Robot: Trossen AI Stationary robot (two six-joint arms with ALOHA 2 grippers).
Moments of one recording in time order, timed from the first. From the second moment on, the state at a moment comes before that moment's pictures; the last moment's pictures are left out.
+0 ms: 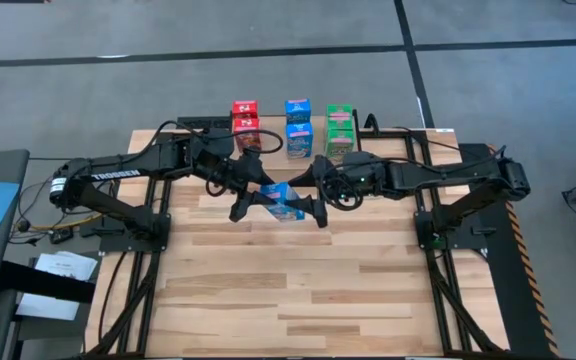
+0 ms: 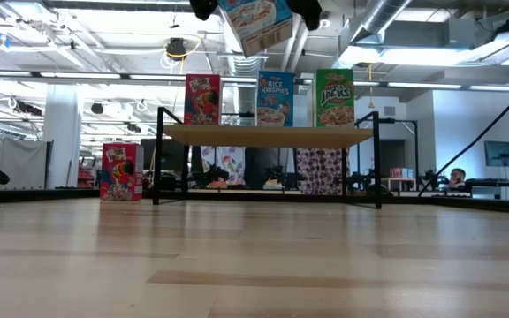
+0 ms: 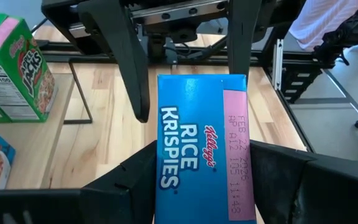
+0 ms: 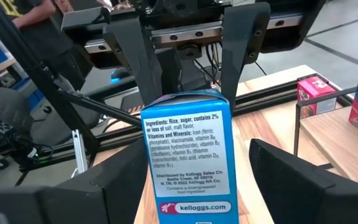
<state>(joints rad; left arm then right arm) 0.14 1.31 1.34 -0.45 0.25 0.00 -0.01 1.40 1.17 0.04 -0.02 0.30</state>
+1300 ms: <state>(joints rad) 0.14 1.31 1.34 -0.45 0.23 -0.04 -0.02 1.40 1.17 0.04 -0.03 0.32</state>
